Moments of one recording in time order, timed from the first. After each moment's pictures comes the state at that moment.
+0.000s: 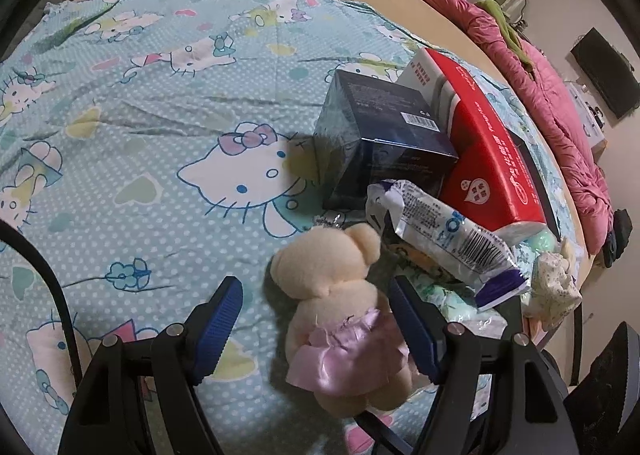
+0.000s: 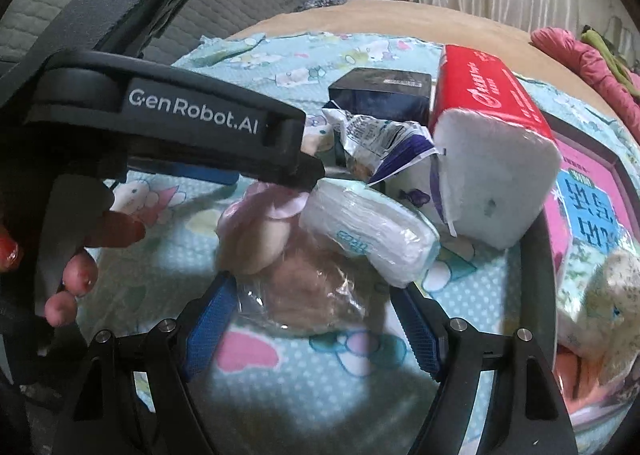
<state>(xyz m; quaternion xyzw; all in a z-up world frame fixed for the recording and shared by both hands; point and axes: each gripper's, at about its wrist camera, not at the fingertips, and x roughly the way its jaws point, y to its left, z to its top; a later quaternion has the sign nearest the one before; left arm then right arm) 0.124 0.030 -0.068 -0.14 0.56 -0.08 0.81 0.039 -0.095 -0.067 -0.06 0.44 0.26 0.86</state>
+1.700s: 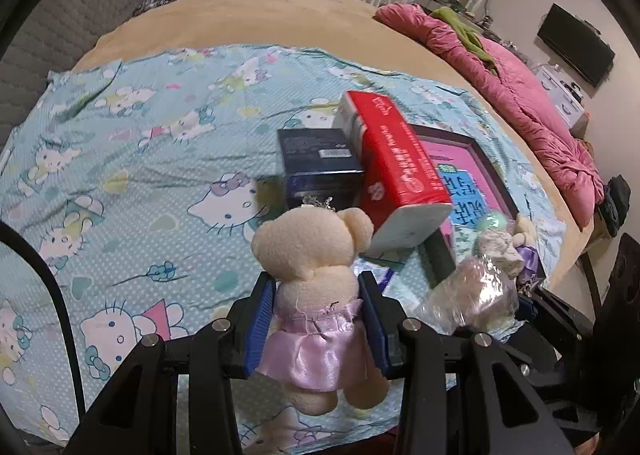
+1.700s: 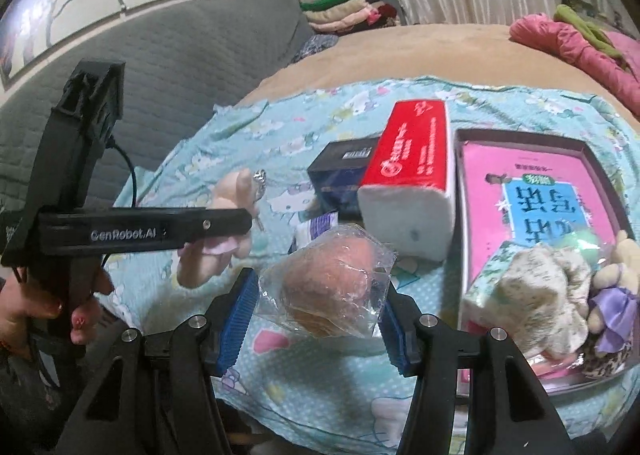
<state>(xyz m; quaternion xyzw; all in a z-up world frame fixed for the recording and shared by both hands) 0.064 0.000 0.019 -0.08 0.50 -0.09 0.86 0.019 -0.186 0.013 0.06 0.40 0.28 0.87</state>
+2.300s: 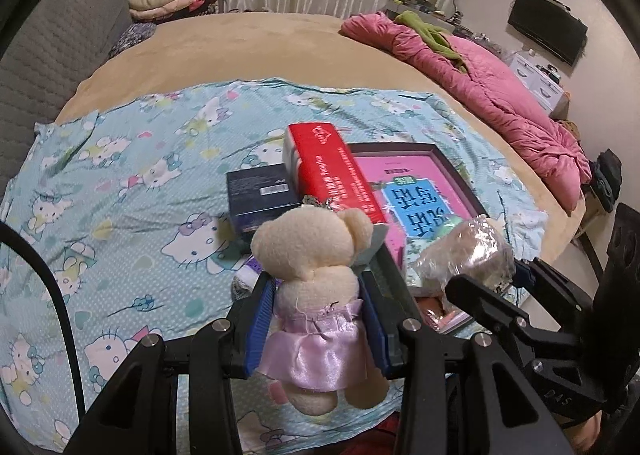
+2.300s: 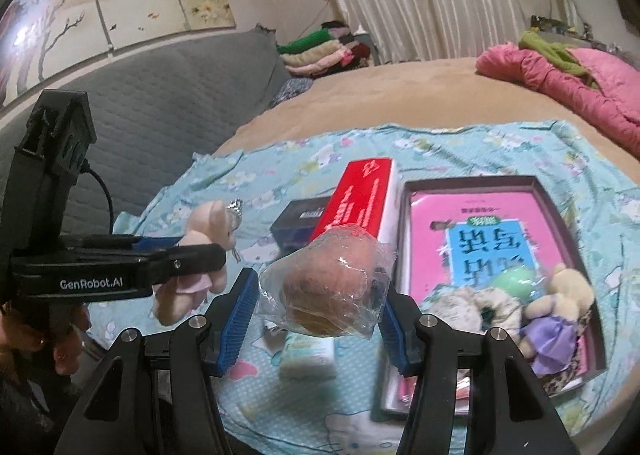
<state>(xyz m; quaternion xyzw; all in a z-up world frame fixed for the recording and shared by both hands) 0.056 -0.051 0.060 -0.03 0.47 -0.12 0.88 0.014 -0.232 0.051 0.07 0.33 0.23 0.91</state>
